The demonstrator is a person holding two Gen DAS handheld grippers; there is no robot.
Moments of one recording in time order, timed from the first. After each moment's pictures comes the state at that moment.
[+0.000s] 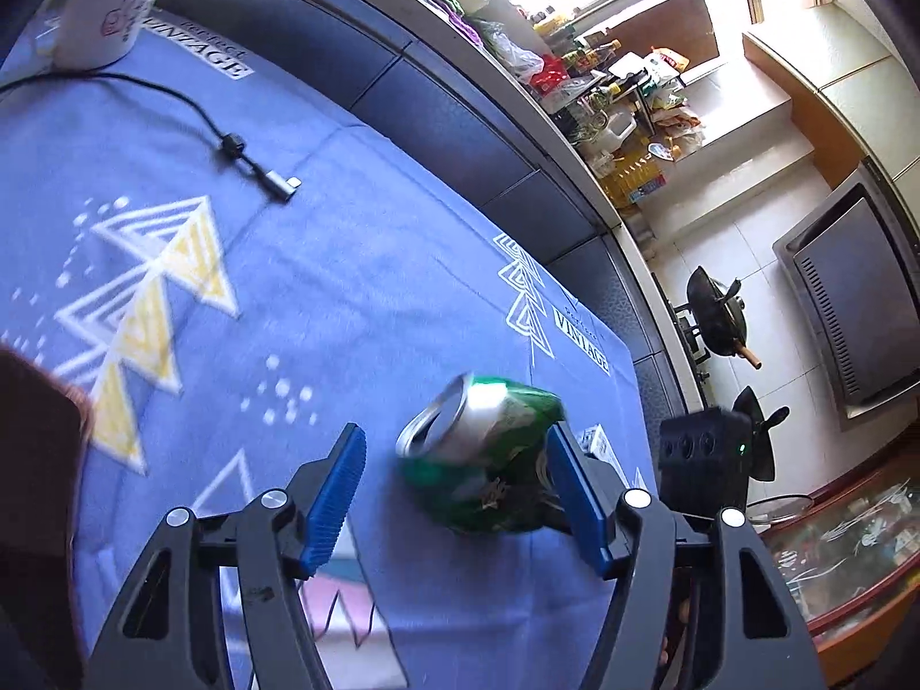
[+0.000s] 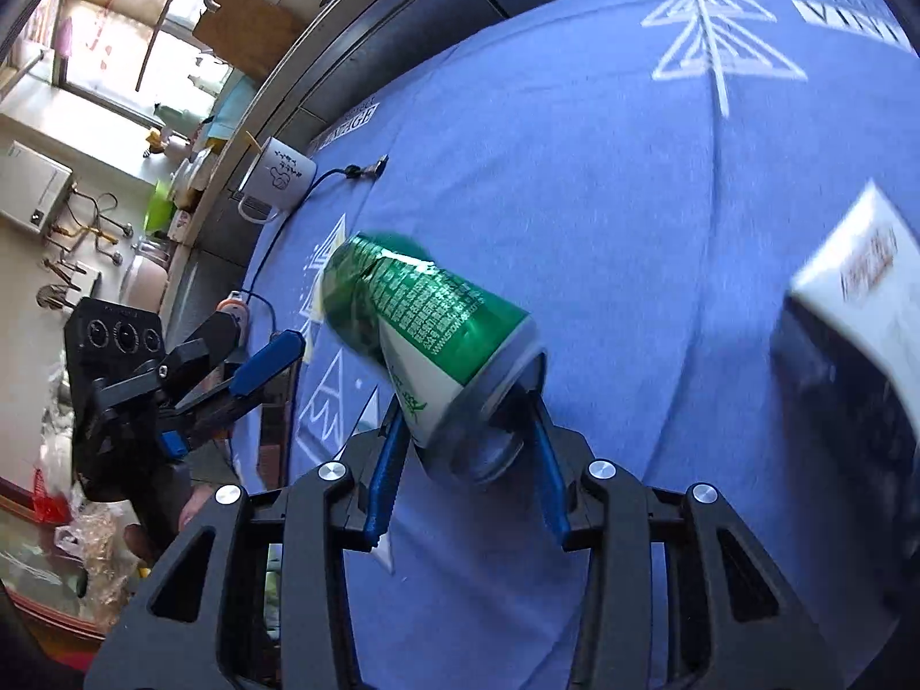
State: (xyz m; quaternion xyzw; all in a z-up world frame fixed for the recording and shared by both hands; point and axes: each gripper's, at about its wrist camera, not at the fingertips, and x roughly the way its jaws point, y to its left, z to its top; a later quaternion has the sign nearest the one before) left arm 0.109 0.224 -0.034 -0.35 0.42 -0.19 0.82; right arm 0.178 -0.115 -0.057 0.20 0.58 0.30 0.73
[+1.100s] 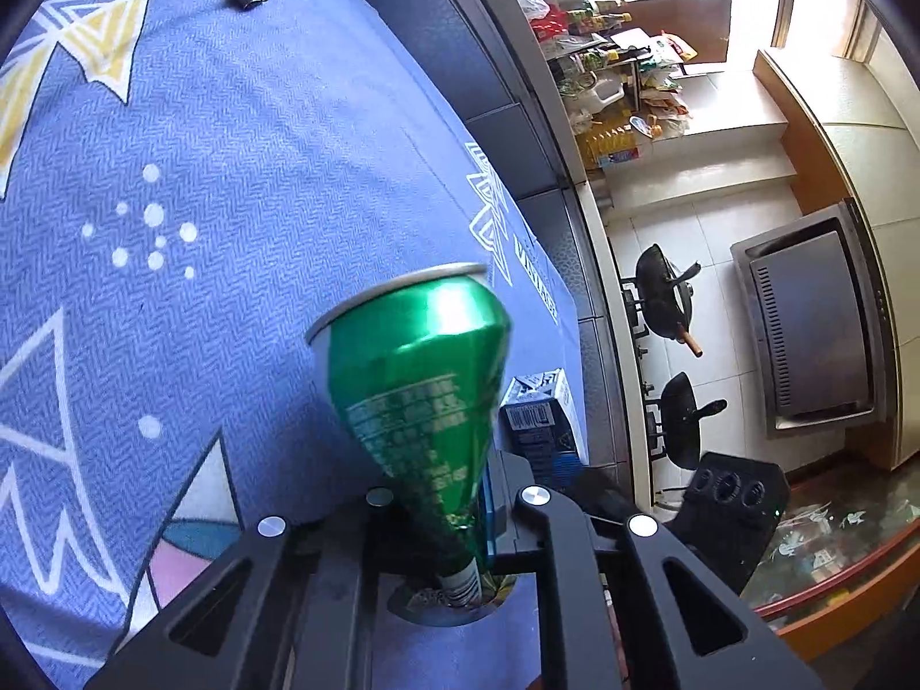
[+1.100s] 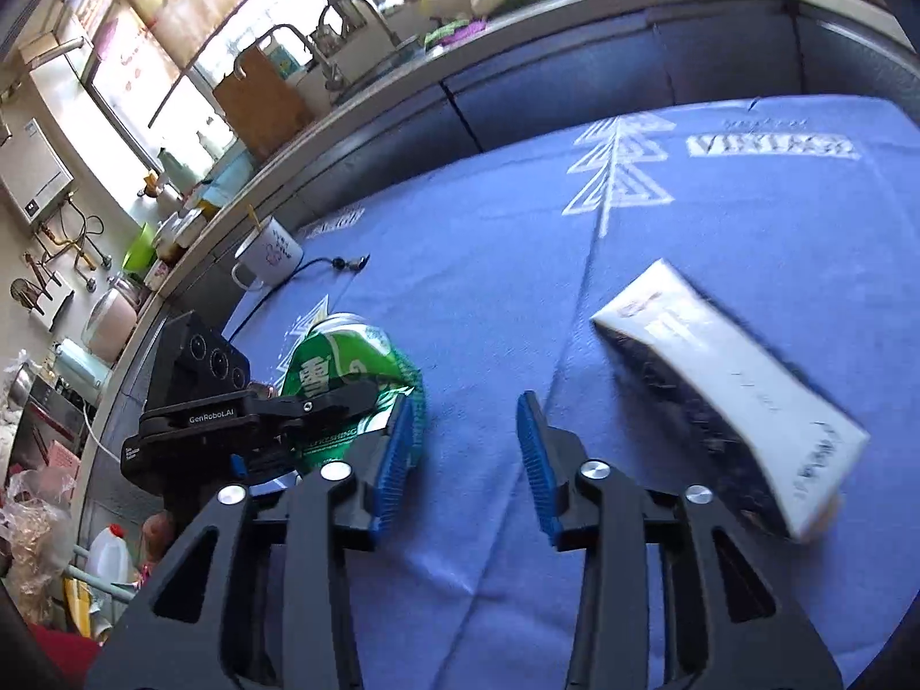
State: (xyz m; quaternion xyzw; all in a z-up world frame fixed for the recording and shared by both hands) left arm 0.122 0.170 -0.092 -0.43 0.46 -0.27 0.73; right arm 0.117 -0.180 -0.005 0.15 0.43 0.23 0.86
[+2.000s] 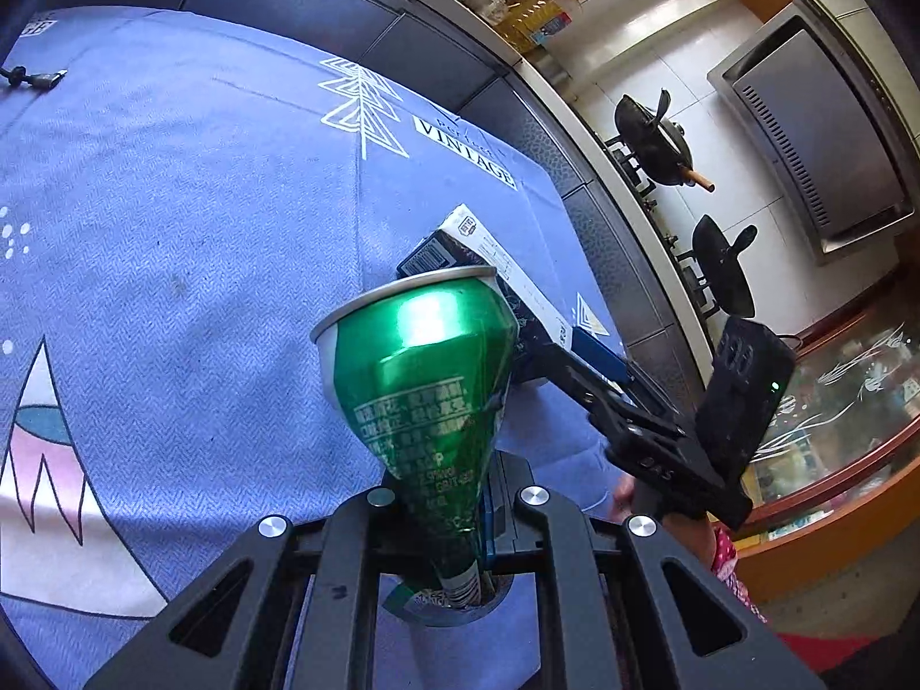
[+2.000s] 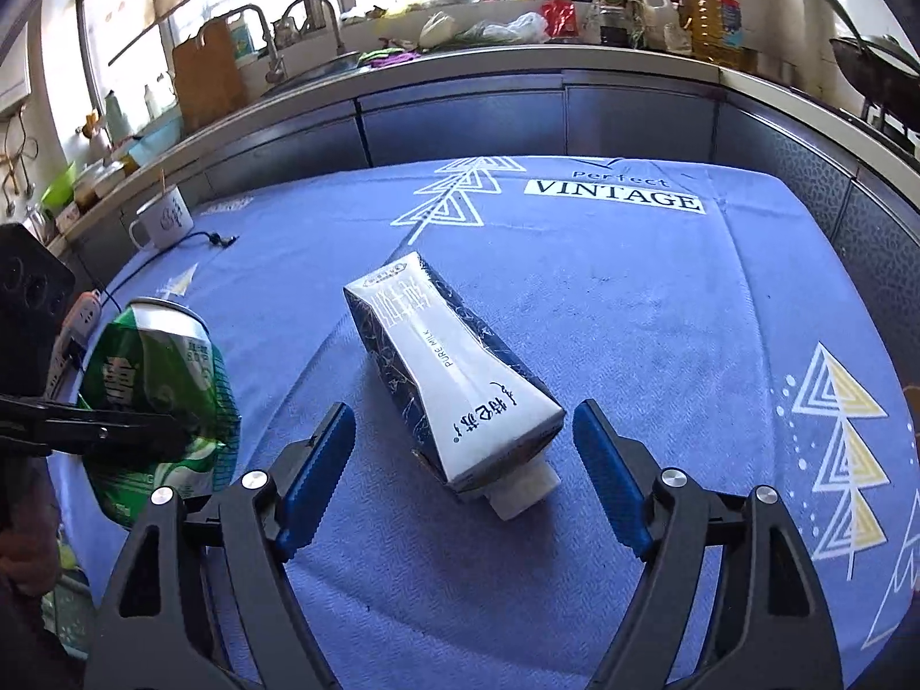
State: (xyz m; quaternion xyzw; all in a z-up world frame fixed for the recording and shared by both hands) left arm 0.073 0.064 -0.044 -0.24 0.50 -0.32 0.77; right arm 0.107 -0.249 -0.024 0.00 0.40 0.14 0.91
